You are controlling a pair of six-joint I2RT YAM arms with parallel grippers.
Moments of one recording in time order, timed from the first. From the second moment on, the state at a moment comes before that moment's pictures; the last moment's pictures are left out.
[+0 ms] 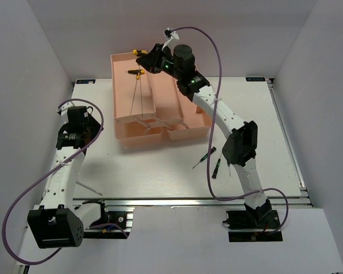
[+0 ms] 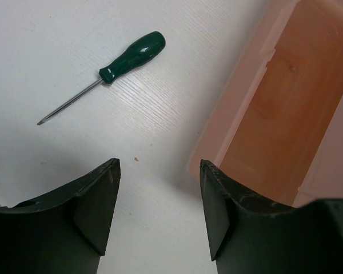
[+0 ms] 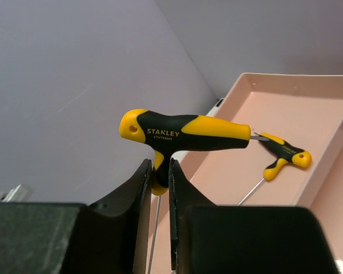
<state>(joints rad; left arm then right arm) 0.04 1.09 0.98 -0.59 -0.28 -0.60 0.66 2.25 2.36 -0.01 -0.29 0.59</state>
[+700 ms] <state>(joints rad) 0.04 1.04 0.97 -0.63 -0.27 -0.60 0.71 2.35 2.38 0.19 -0.07 0.45</state>
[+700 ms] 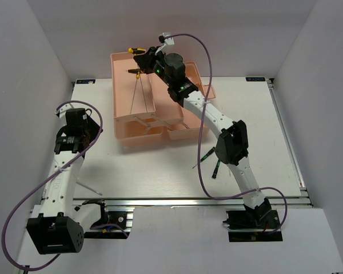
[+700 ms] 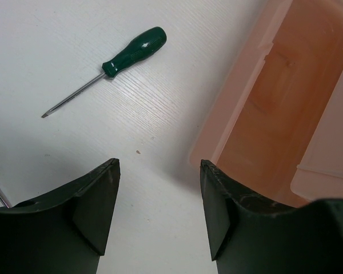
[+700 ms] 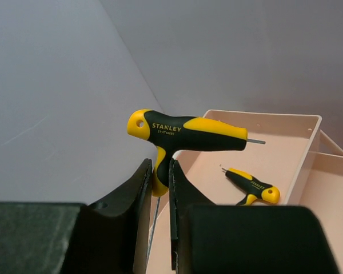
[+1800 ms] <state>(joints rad) 0.09 1.43 1.03 -0.59 -0.26 -0.39 0.35 1.93 1.84 0.46 -1.00 0.33</state>
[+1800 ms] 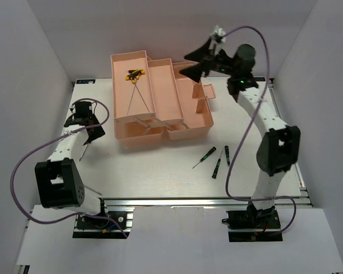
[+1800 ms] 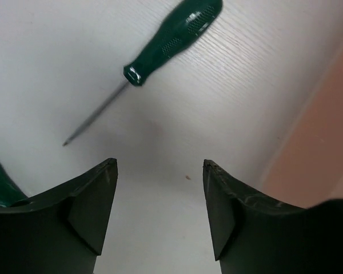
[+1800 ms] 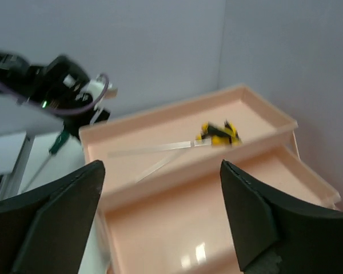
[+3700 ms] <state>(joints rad) 0.21 1.33 1.09 -0.34 -0.08 -0.31 0.04 1.50 1.17 -0.01 -1.06 -0.09</state>
